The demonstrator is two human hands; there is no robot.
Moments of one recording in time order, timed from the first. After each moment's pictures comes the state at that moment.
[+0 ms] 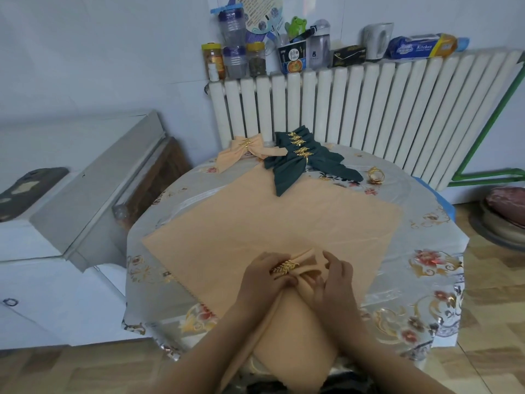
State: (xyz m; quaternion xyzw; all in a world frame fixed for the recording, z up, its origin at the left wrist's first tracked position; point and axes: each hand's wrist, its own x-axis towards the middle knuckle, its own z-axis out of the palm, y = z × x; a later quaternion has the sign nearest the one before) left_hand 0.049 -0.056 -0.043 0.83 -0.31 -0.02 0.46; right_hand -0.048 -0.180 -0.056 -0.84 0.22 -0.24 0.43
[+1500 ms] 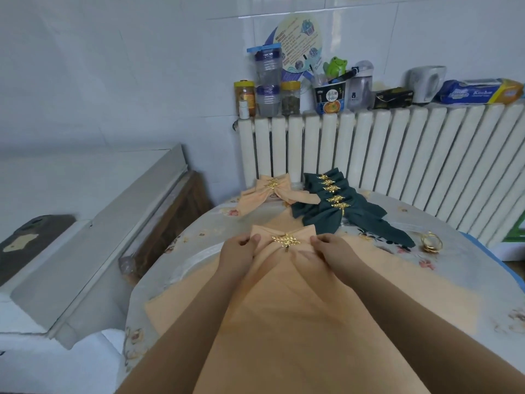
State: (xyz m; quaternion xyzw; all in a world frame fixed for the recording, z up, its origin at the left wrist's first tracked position) left_hand 0.235 -0.058 0.032 0.83 -0.05 -0.07 0.55; right_hand 0.174 -0.249 0.025 -0.80 0.23 -0.05 0.55
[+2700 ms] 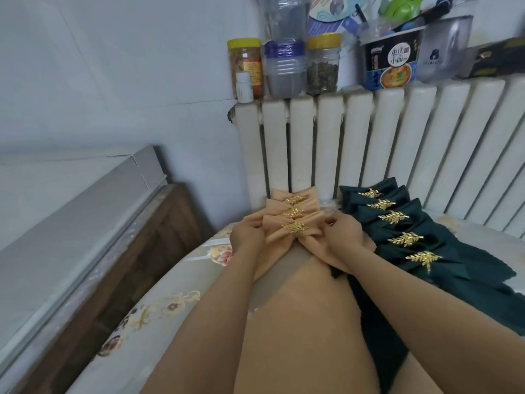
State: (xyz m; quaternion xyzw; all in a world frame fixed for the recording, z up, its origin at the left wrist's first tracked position) left_hand 0.540 -0.158 -0.031 0.86 0.07 -0.03 0.50; right_hand 0.493 -0.328 -0.048 -0.87 0.29 -0.14 0.37
